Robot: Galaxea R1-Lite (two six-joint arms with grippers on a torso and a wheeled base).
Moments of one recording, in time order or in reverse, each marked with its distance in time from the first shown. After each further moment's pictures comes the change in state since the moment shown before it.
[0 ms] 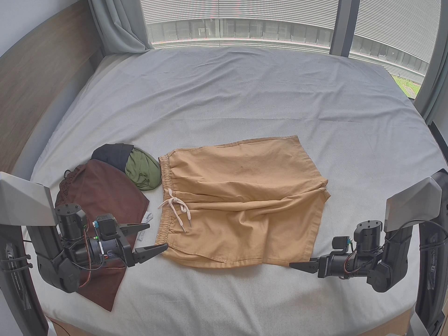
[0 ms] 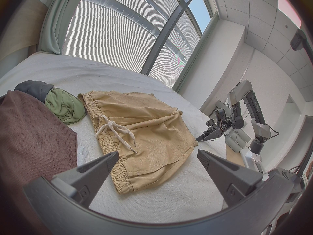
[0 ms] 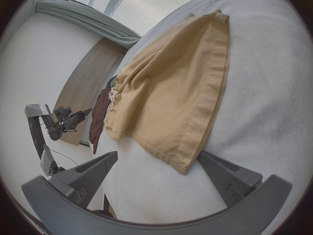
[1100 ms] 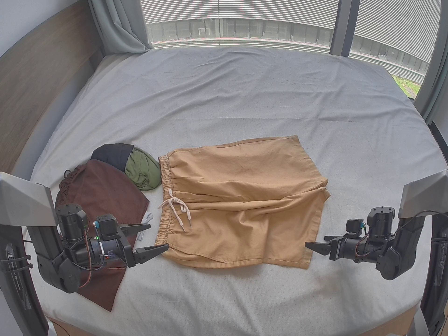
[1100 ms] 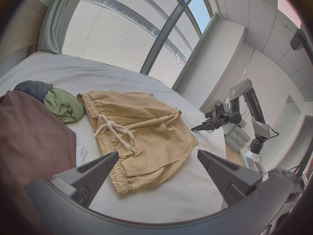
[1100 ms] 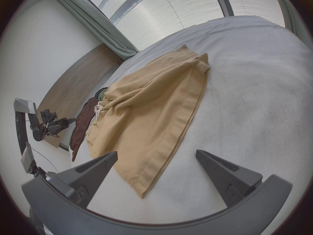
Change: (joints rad) left arm -0.006 0.000 0.000 0.000 0.001 0.000; right arm -0.105 -0.081 -0.057 0.057 -0.100 -0.146
